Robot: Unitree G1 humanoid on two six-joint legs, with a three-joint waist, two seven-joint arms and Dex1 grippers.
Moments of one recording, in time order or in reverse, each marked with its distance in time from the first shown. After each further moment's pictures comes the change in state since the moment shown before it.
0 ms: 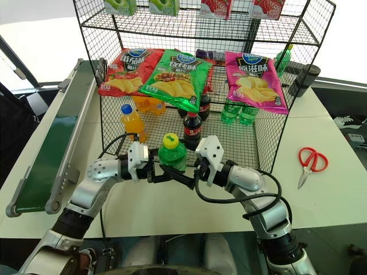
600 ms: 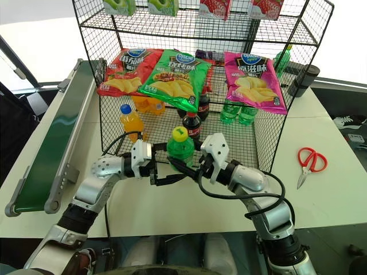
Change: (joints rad) left arm -0.013 0.005 0.013 0.041 0.010 0.015 -0.004; right arm 0.011 0.007 -0.066 0.004 -0.004 0.008 -0.063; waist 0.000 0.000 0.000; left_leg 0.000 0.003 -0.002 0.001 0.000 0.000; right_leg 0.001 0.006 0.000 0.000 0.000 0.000
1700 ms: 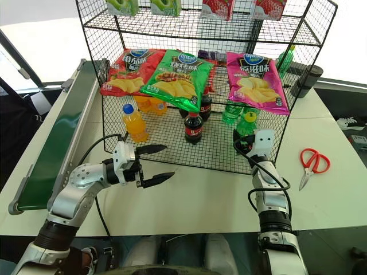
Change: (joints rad) left arm 0.139 0.068 0.083 -0.219 -0.057 0.136 0.085; right arm -0.171 0.128 -0.321 0.794 -0.194 -0.472 -0.378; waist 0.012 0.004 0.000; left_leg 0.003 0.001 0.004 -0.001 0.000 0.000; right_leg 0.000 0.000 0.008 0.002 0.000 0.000
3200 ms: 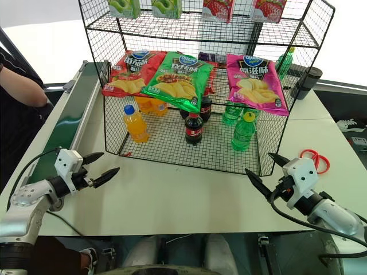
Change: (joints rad) left arm 0.228 0.167 0.347 0.192 0.007 0.009 0.129; right arm 0.644 -0.361 -0.185 -0.802 0.224 0.297 0.416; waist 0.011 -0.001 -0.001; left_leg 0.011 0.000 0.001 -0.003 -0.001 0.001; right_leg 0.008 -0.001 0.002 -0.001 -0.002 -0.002
